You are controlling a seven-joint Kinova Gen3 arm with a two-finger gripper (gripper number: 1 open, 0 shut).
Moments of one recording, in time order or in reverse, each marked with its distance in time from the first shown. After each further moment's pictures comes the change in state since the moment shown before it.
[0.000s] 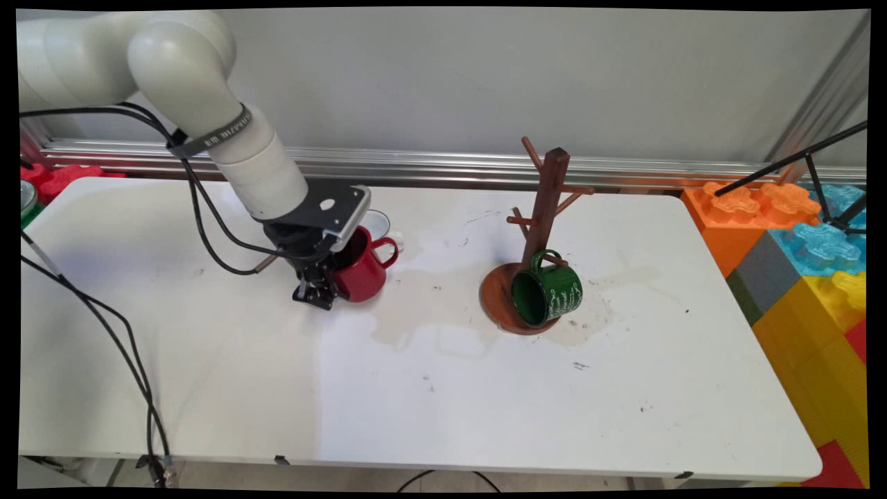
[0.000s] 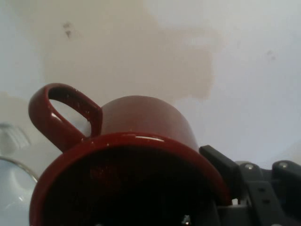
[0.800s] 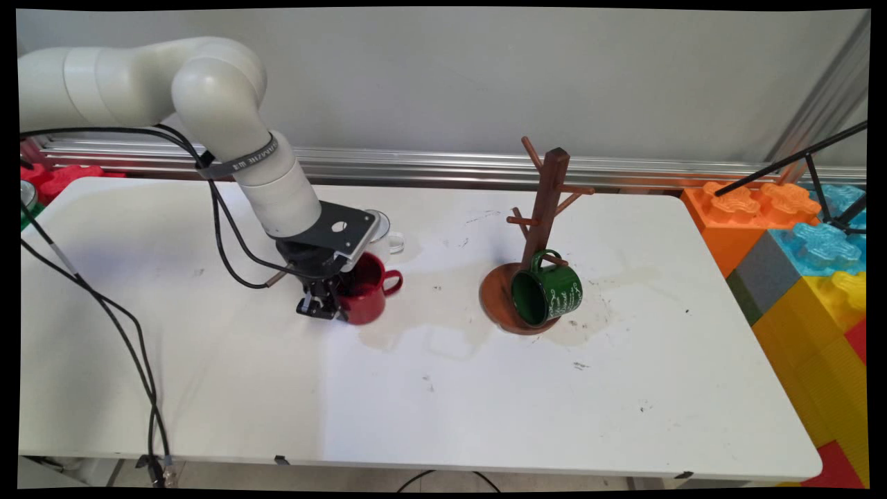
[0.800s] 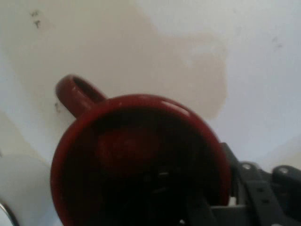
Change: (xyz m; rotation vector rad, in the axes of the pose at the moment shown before) arm 0.002 -0.006 0.035 -0.044 -0.036 0.027
